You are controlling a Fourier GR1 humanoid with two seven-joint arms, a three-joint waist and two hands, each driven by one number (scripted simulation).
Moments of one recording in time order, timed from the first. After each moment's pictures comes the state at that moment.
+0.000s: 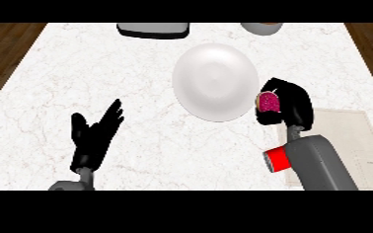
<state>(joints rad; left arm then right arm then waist) -0.02 0.12 -0.10 -1.42 0.11 0.04 0.25 -0.34 -0.20 0.13 -1.23 0.84 -0.22 0.37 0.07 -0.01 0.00</state>
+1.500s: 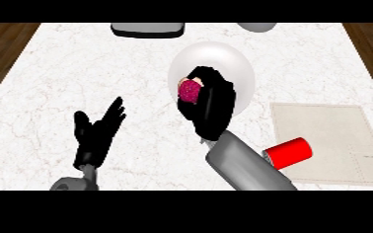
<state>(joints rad) -0.04 0.10 -0.09 -1.40 0.10 0.05 0.23 -0.64 -0.01 0.68 -1.18 1.34 -0.90 1.09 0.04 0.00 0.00</state>
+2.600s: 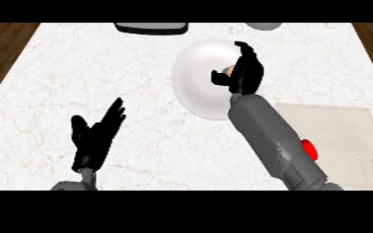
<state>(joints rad) -0.01 0.10 -0.10 -1.43 0.10 0.03 0.22 -0.84 -0.04 0.34 -0.61 0.73 -0.97 0.67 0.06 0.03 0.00</state>
